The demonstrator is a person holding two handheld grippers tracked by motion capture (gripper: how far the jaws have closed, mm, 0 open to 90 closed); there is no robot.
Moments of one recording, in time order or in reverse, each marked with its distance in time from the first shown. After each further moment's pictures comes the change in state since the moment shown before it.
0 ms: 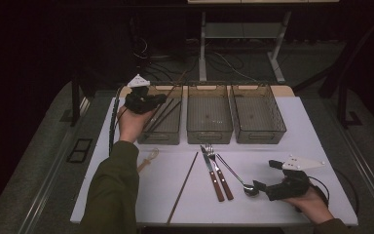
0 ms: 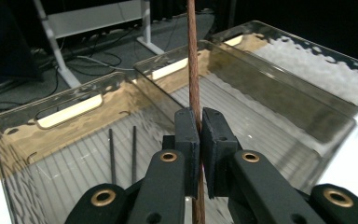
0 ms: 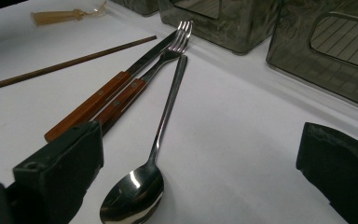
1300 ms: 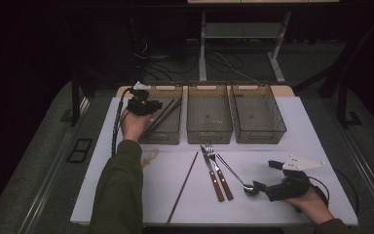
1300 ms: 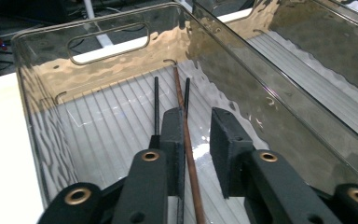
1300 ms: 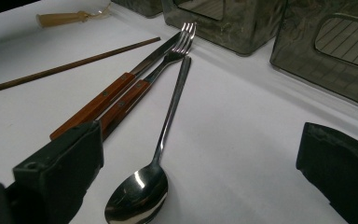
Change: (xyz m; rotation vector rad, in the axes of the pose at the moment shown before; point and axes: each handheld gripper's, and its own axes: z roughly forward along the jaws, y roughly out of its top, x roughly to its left) left arm 0.029 -0.032 0.036 0.141 0.120 -0.085; right arm 0.001 0.000 -0.001 -0.003 0.013 0.005
